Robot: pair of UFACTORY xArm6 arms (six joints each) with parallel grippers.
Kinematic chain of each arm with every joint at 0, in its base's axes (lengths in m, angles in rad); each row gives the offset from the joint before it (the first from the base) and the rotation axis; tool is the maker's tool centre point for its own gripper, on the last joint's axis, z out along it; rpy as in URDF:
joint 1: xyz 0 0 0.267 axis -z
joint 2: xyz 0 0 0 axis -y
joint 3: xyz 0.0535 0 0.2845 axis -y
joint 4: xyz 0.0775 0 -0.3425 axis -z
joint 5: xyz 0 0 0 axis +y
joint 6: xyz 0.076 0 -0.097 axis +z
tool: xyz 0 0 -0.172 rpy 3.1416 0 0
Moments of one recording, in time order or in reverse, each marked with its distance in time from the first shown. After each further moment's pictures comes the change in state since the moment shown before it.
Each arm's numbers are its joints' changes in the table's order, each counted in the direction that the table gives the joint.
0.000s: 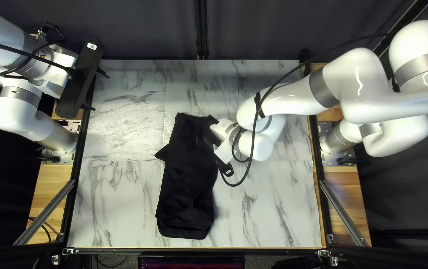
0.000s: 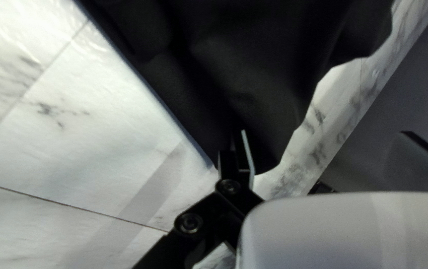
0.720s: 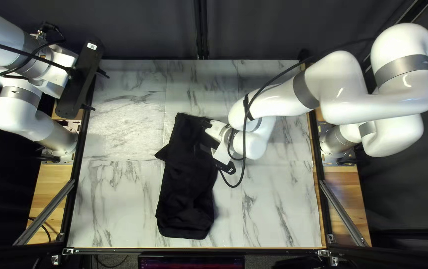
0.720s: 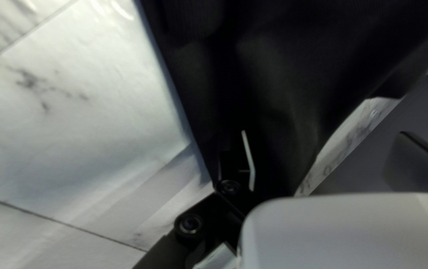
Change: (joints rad) left arm 0.000 0.000 0.000 0.000 0.000 0.000; right arm 0.009 -0.076 0.052 -0.074 -0.018 0.056
